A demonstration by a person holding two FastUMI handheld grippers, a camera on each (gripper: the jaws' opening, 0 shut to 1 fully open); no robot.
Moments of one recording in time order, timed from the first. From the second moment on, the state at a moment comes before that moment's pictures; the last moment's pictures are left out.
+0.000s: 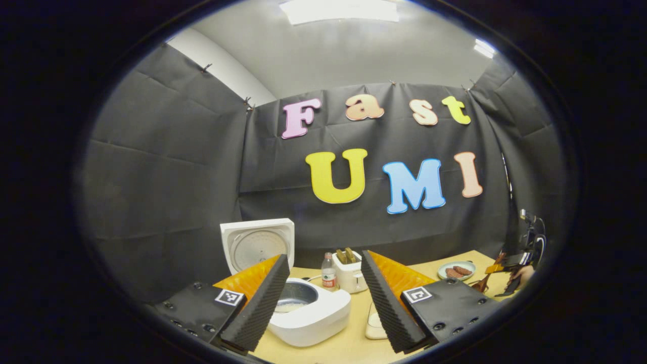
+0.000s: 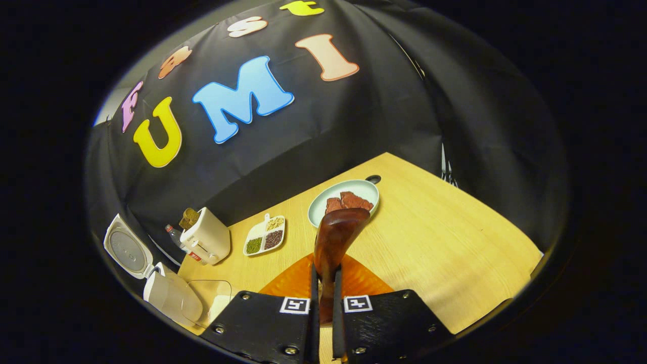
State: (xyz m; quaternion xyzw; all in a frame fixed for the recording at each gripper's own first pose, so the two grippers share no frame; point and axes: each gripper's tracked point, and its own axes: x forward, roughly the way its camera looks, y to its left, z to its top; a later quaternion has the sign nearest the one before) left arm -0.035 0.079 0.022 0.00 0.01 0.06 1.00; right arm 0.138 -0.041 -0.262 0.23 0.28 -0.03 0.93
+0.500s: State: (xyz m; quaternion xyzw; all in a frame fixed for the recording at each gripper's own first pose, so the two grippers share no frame) left arm -0.024 0.073 0.027 0.00 0.00 0.05 1.00; right arm 0.113 -0.071 -0.248 0.17 0.27 -0.04 0.95
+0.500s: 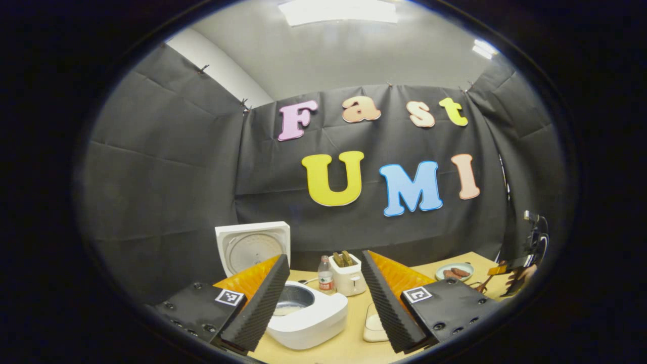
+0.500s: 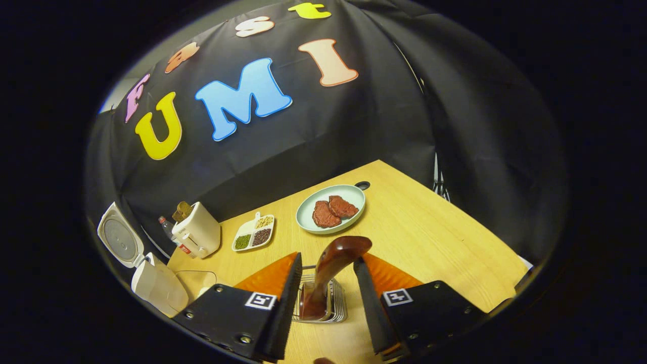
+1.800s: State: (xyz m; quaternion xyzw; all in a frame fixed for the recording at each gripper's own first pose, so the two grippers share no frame) left arm 0.146 0.225 0.043 0.01 0.01 0.13 0.99; right arm 0.018 -0.050 -0.011 0.02 0.05 -0.07 1.00
